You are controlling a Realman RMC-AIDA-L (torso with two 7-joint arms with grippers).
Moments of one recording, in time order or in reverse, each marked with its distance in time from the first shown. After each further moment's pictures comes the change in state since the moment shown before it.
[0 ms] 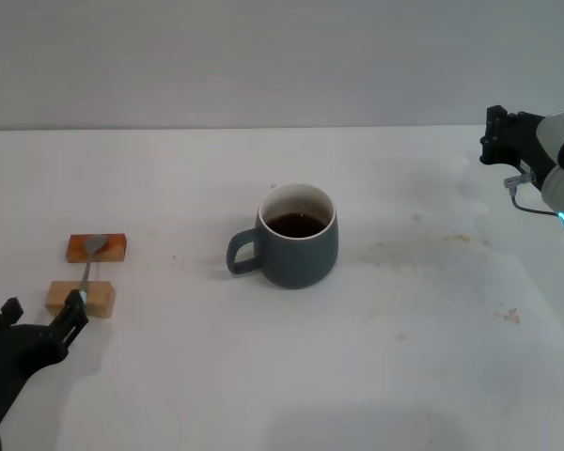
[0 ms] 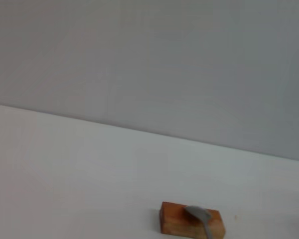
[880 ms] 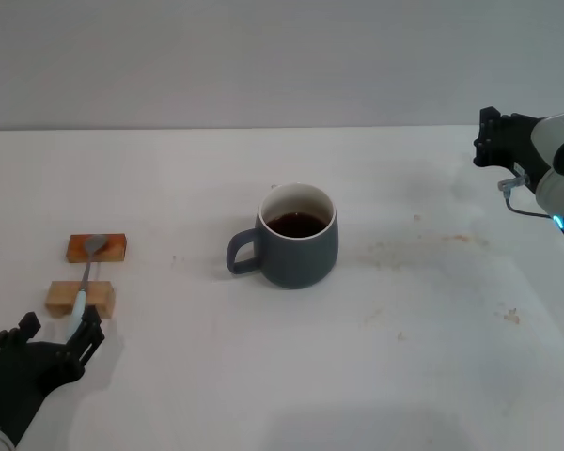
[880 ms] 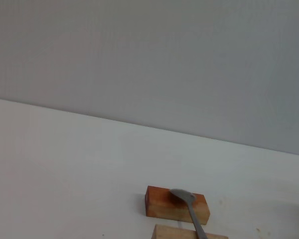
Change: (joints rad) left arm -0.015 -0.004 0.042 0.108 0.000 0.119 -0.005; right arm -0.017 0.007 -0.013 0.027 0.000 0.000 -0.001
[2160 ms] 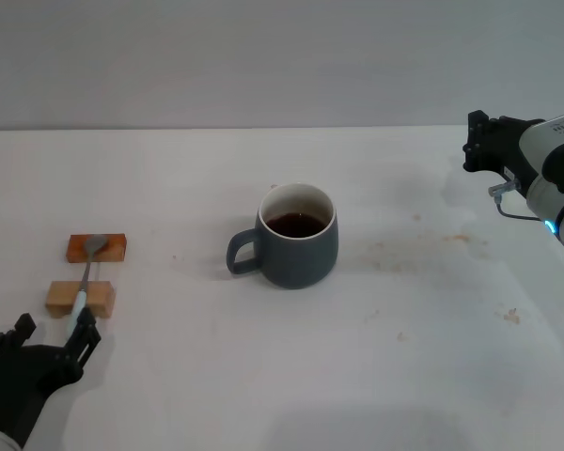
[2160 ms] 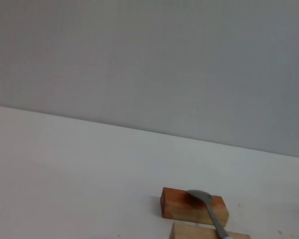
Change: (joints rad) left arm -0.110 -0.012 0.058 0.225 -0.238 0.216 0.184; right arm -0.028 0.002 -0.037 0.059 0.000 0.025 -0.022
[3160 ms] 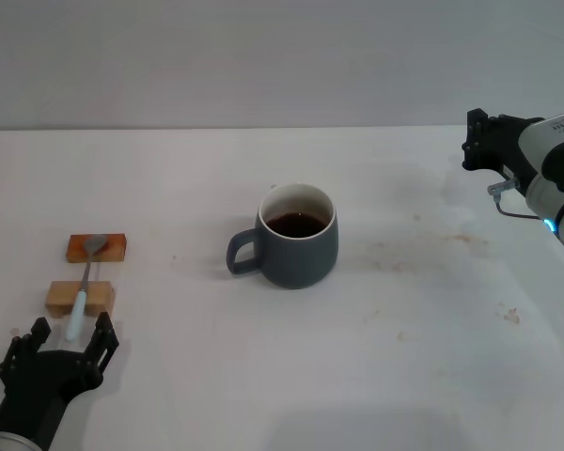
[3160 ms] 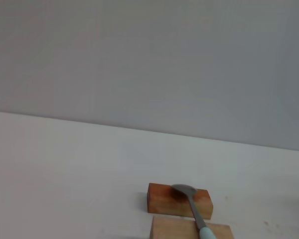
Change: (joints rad) left arm -0.016 0.001 0.126 -0.005 -0.268 0.061 0.258; right arm -0.001 0.000 0.000 0.006 0.000 0.001 -0.001
